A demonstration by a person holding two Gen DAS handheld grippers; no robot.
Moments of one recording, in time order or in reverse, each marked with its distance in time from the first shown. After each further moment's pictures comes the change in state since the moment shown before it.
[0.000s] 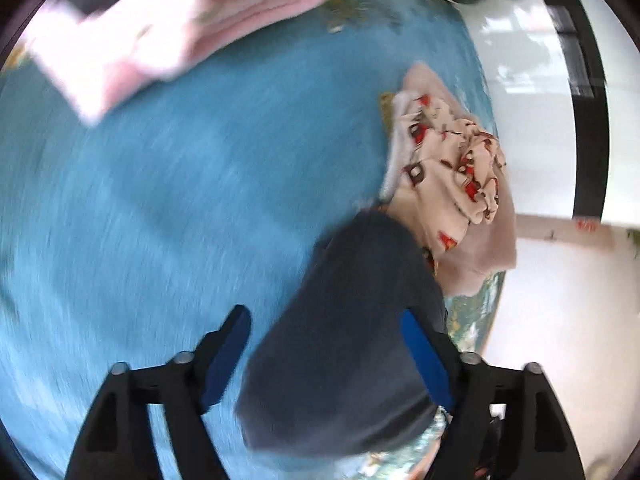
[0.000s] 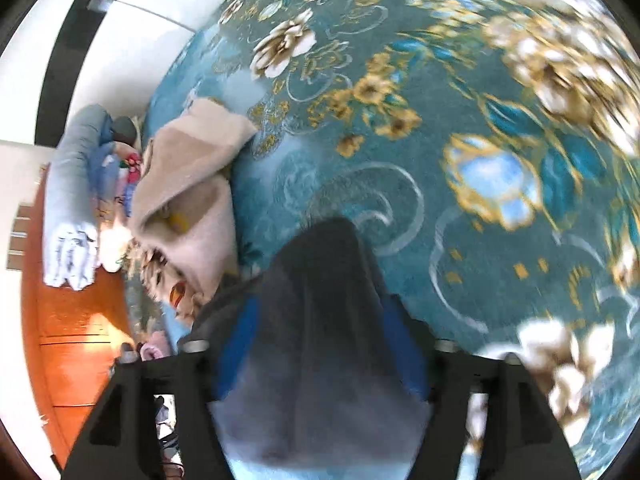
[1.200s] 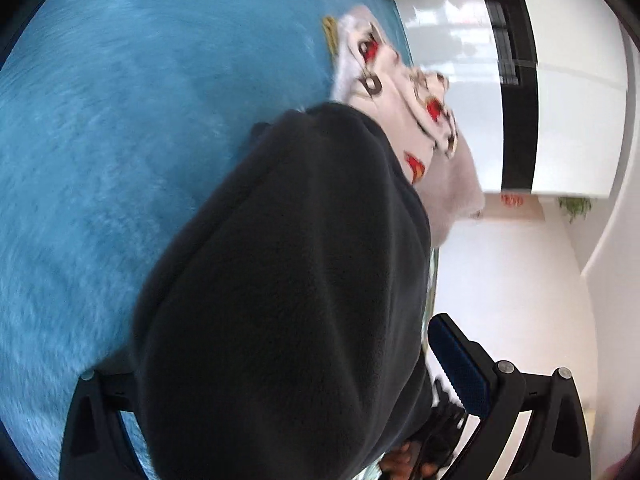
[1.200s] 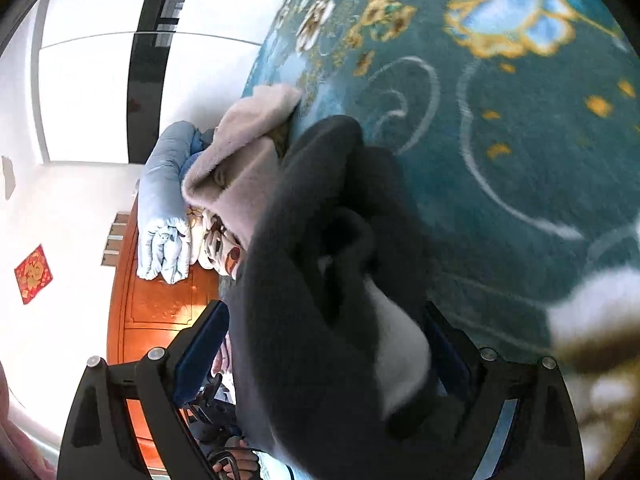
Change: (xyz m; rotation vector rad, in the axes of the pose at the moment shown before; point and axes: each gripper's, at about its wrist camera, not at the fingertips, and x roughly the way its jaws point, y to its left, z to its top) left arm 0.086 -0.005 -0.042 0.167 0.018 -0.306; right arm 0.077 -0.046 -0.046 -0.023 -0.037 0.433
